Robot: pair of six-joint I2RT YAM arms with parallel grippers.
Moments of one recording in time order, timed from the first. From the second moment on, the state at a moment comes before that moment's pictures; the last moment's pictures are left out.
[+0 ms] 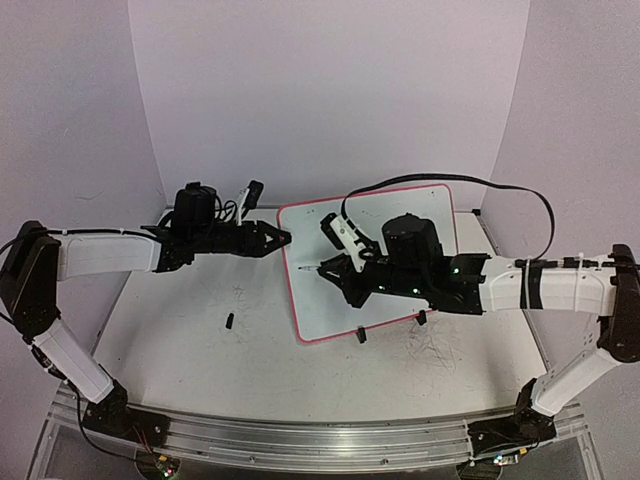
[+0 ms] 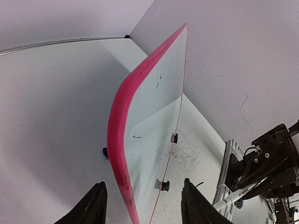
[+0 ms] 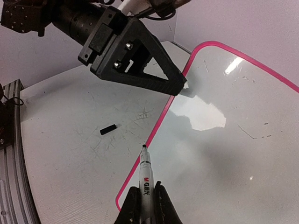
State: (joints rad) left arm -0.57 1.56 0.99 0.24 0.58 -0.41; right arm 1.00 1.50 1.04 0.08 0.01 -0.06
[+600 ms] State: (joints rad) left arm -0.55 1.59 0.97 0.34 0.64 -0.41; right arm 1.01 1.63 1.09 0.17 0.14 -0.13
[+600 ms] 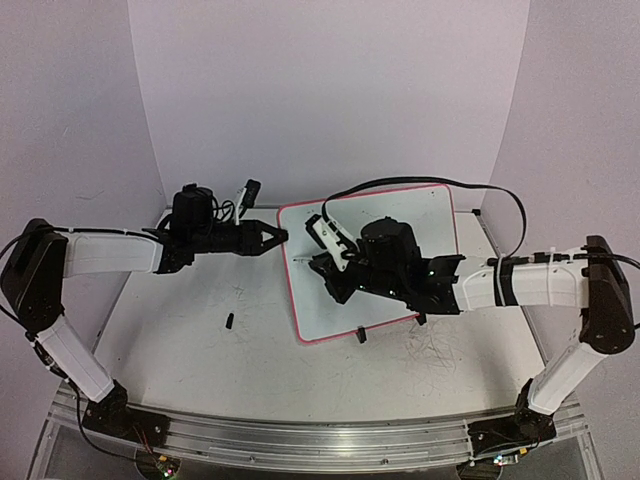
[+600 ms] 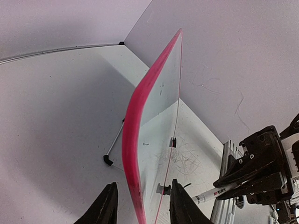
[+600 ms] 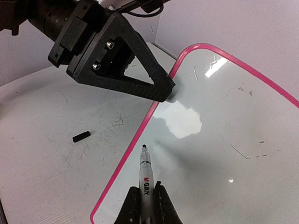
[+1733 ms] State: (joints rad) left arm -0.55 1.68 0.97 0.40 0.74 -0.41; right arm 1.03 1.67 1.09 0.23 0.22 -0.17
